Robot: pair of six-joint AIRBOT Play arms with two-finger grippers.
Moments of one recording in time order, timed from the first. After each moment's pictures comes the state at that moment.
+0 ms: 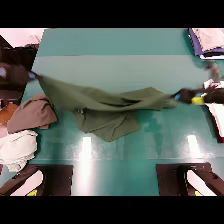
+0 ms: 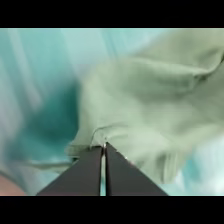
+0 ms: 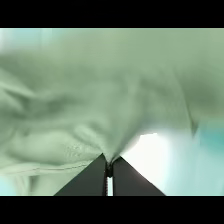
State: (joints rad) left arm 0.25 -1.03 1.44 0.86 -1.40 -1.18; right arm -0.21 -0.90 0.98 -0.91 1.18 1.35
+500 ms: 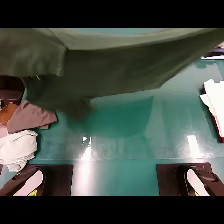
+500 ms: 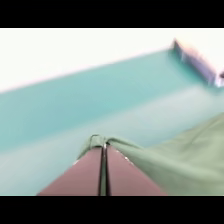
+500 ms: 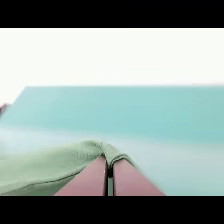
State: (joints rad) left arm 0.25 -0.98 2.11 0.82 -1.35 -1.31; right arm -0.26 -0.74 1.62 -0.93 1.09 1.38
